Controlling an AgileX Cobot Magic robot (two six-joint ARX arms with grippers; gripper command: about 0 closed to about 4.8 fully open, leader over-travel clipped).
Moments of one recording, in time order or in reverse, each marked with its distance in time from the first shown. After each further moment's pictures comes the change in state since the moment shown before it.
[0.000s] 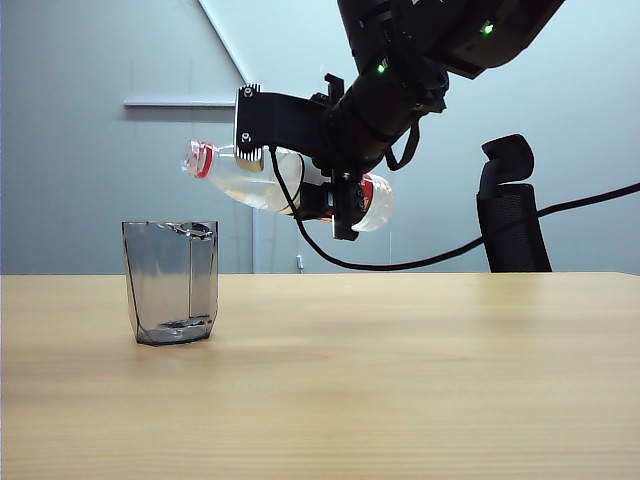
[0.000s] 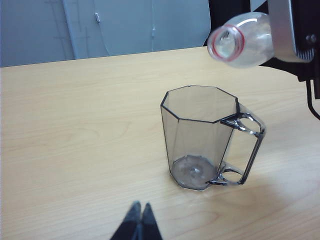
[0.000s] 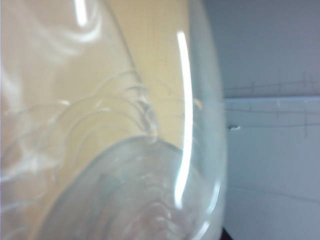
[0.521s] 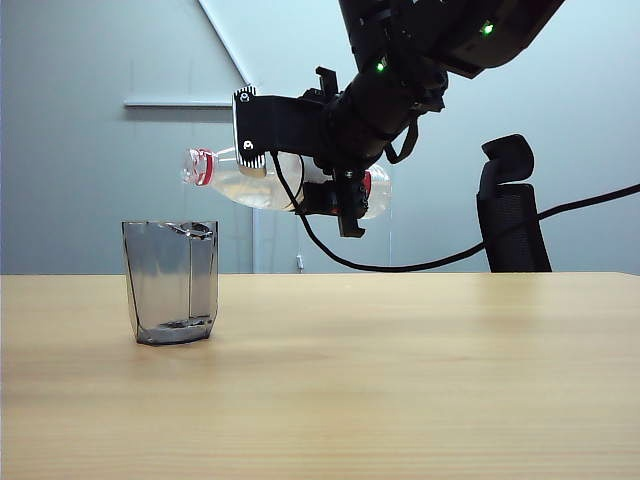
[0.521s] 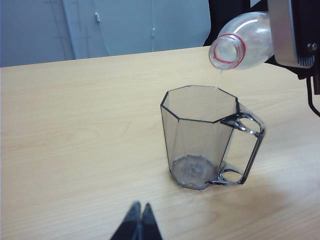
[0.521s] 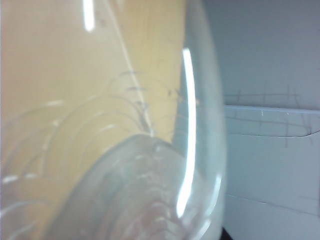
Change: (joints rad) left arm 0.000 0.000 0.000 0.000 0.000 0.000; right arm 0.000 0.000 0.000 0.024 0.000 -0.093
